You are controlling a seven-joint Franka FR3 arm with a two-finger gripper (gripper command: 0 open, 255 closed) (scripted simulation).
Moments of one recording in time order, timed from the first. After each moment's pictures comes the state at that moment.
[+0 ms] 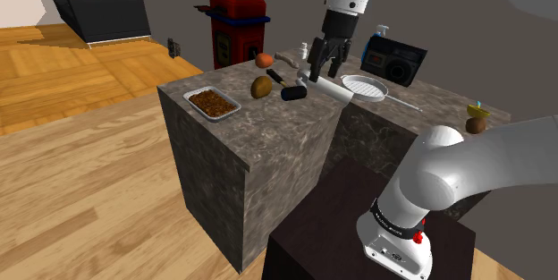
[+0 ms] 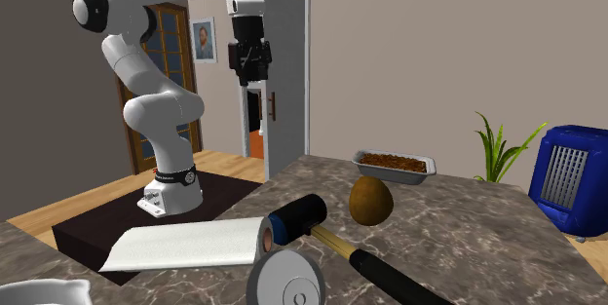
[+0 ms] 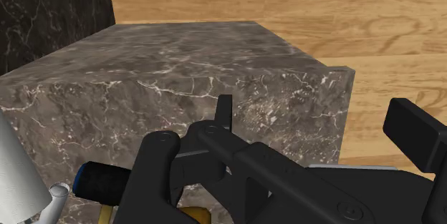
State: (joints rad) arm 0.02 -0.75 -0.04 -2.36 0.12 1.59 0.03
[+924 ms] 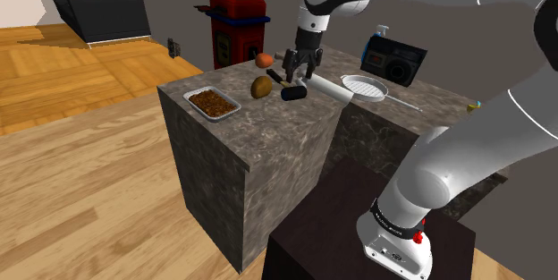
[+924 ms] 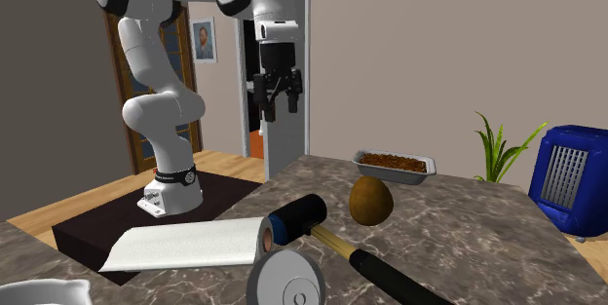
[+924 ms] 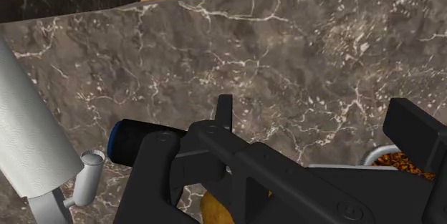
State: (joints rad) arm -0.04 -0.38 -0.10 -2.26 0.05 1.89 0.00
